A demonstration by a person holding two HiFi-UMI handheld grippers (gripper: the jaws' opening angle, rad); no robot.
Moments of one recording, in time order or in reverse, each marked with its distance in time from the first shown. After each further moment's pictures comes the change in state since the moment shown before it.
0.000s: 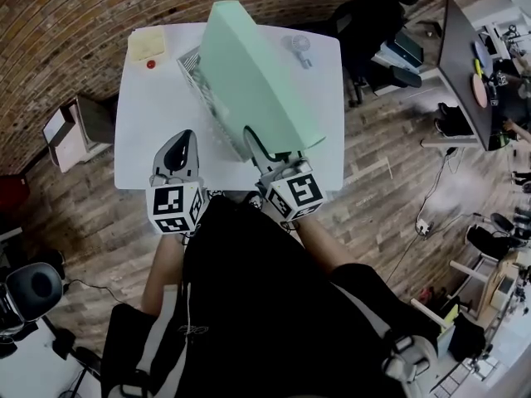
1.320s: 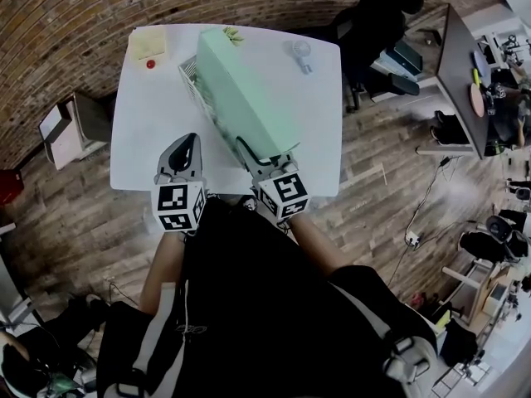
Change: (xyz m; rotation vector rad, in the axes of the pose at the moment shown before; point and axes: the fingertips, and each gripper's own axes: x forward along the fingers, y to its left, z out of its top) left arm 0.014 -0.004 -0.024 -0.025 0.046 -0.008; right arm 0.014 -0.003 -0.060 -0.054 0.176 0.027
